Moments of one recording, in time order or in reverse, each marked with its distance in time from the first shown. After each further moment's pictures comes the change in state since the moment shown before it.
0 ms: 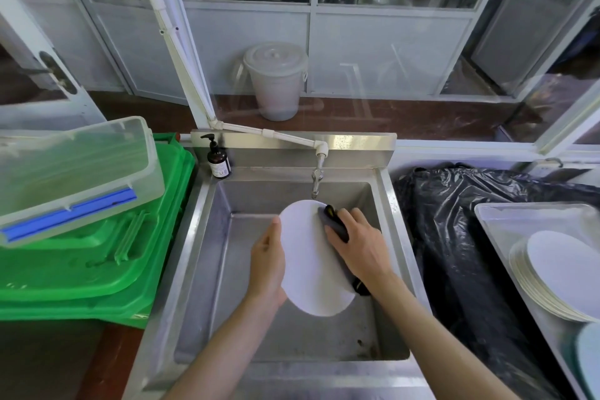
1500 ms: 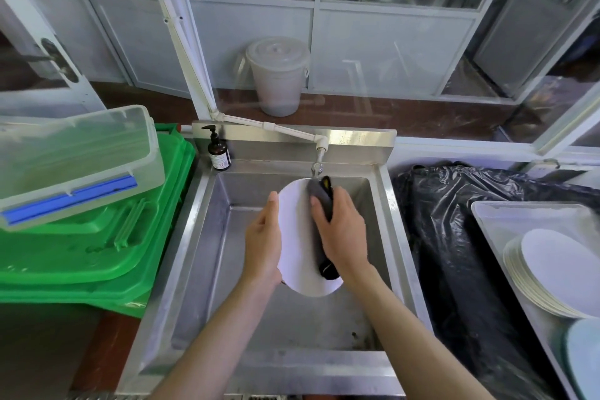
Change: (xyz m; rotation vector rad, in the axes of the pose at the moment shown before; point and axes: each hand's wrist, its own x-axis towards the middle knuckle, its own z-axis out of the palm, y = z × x) left_hand -0.012 0.015 0.002 -0.024 -0.020 0.157; right_hand 0.001 -0.064 -0.016 0.317 0.096 0.157
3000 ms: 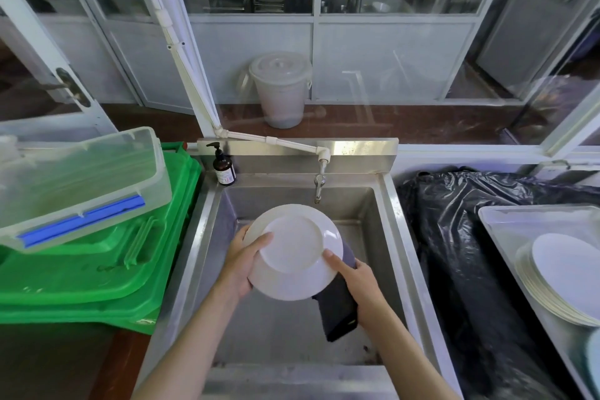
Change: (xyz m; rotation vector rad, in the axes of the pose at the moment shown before) left_hand 0.080 -0.038 -0.067 0.109 -0.184 -0.032; right_hand -0.046 0.055 0.004 0.826 -0.273 0.821
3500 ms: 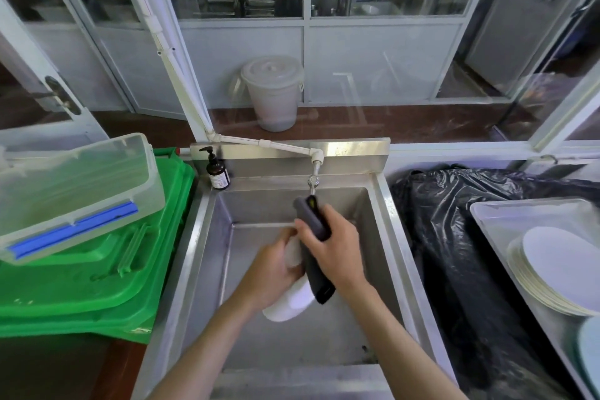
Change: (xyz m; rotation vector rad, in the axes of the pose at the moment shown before) left_hand -0.054 0.020 0.042 0.802 -0.290 0.434; right_hand -0.015 -0.056 0.042 -0.571 0.159 -0.900
